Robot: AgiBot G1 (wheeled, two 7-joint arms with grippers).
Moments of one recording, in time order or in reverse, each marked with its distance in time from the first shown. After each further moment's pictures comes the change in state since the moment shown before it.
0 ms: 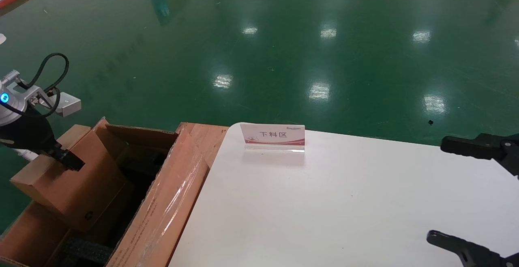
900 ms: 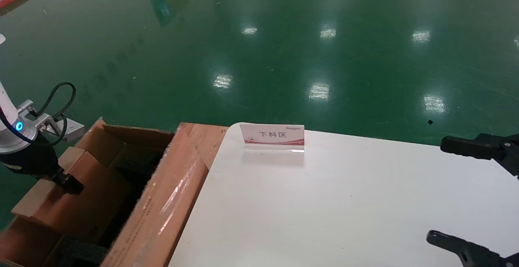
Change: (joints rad) left arm 0.060 -0.023 0.041 -0.110 0.041 -0.069 -0.124; right arm 0.000 0.001 -0.001 0.000 0.001 0.001 -0.001
